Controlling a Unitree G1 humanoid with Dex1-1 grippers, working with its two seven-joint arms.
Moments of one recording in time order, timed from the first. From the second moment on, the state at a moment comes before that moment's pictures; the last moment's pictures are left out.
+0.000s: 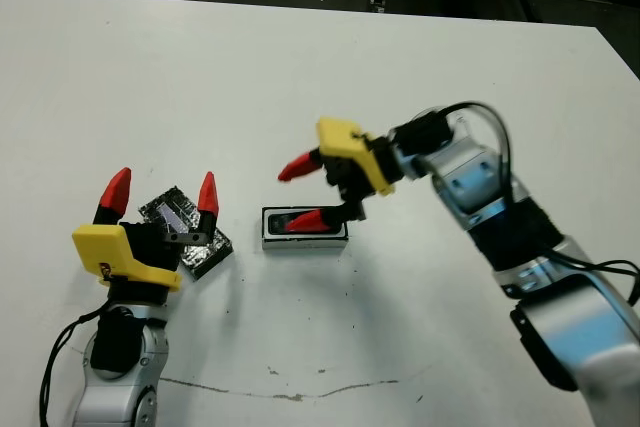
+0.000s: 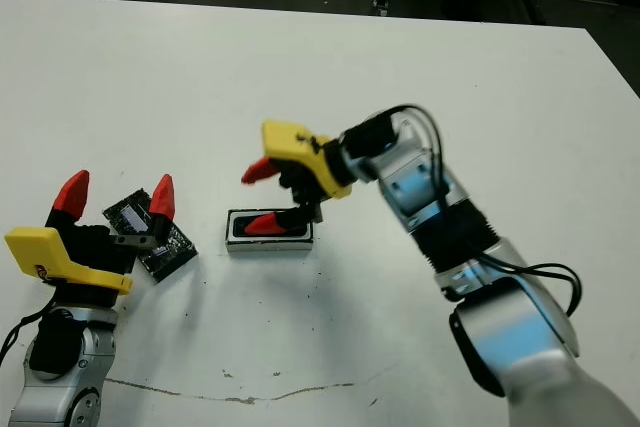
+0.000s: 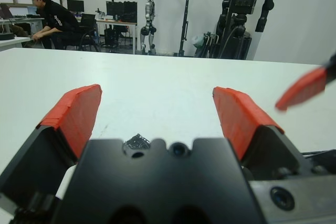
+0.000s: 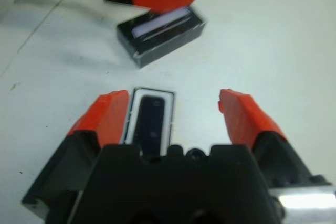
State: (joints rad) left arm 0.22 0.12 0.05 -0.42 -0.15 -0.02 -0.05; right arm -0.91 -0.38 0.38 0.31 0.10 0.27 1.34
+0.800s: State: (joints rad) left arm 0.22 0.12 0.05 -0.41 -0.14 -0.04 -0.05; right arm -0.43 -0.41 0.10 -0.21 0.21 0.40 0.73
